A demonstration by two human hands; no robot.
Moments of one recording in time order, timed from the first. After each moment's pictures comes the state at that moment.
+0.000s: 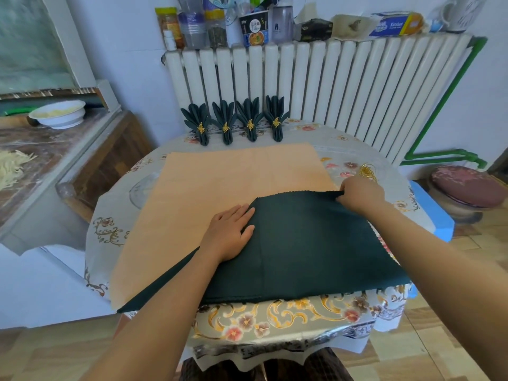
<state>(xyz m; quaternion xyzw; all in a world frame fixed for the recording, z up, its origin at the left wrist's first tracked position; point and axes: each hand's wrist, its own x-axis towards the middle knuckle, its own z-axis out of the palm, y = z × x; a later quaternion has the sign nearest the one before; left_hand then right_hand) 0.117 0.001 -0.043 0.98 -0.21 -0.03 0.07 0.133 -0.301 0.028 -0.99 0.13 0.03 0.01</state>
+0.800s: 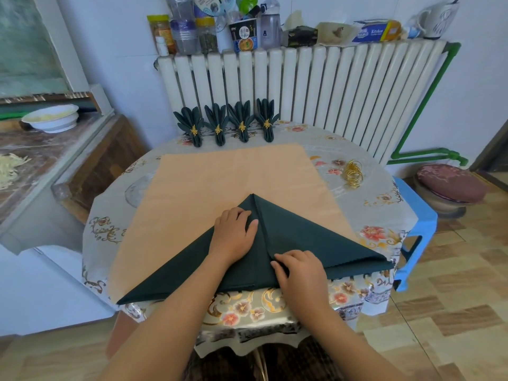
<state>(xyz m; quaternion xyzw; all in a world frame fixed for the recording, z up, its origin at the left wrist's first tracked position) 0.090 -0.028 -0.041 0.97 -0.15 0.04 0.18 -0.030 -0.168 -0.044 -0.94 -0.01 -0.25 0.22</state>
